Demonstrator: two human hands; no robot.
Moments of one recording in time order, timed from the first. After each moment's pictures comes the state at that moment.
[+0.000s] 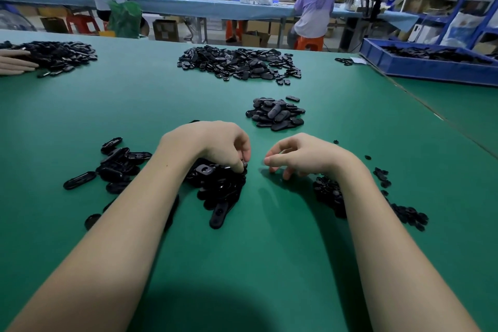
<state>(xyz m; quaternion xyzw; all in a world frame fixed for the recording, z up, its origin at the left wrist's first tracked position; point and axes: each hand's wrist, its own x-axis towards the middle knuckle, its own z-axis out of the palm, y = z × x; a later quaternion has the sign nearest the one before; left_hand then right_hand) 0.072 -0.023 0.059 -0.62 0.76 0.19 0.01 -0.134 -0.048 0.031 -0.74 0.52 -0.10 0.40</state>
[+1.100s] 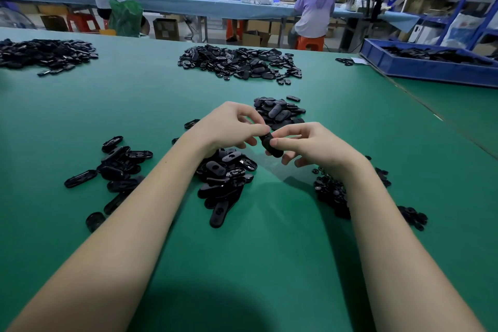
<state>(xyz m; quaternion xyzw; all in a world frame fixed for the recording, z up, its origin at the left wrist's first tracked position) 0.060 -0.029 0.053 -0.59 0.65 0.35 -0.33 -0.144 -0.045 0.034 -0.69 0.48 -0.25 0.47</state>
